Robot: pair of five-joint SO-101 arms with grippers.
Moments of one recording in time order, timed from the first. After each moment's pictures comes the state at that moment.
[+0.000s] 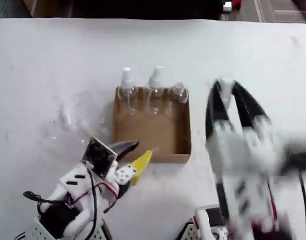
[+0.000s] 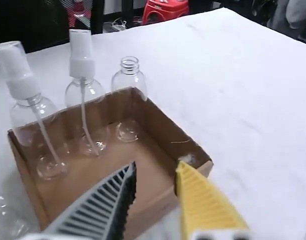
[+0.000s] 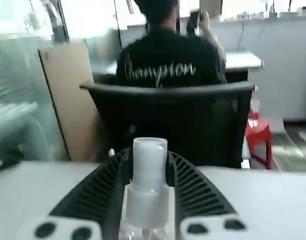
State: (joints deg) left arm 35.4 -104.0 79.8 57.8 6.4; right arm -10.5 -74.9 25.1 58.7 -3.5
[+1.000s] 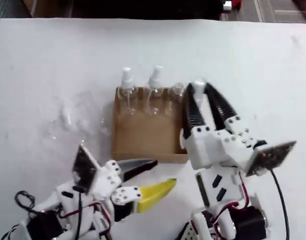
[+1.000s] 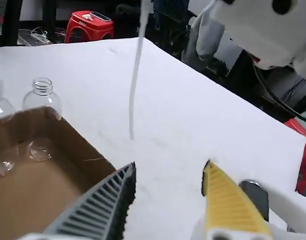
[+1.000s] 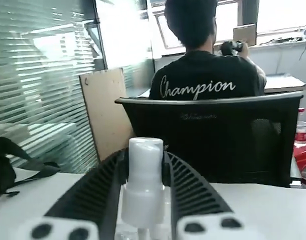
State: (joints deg) left arm 51.6 -104.8 70.7 60.2 19.0; right arm -19.3 -86.2 51.6 36.3 -6.9
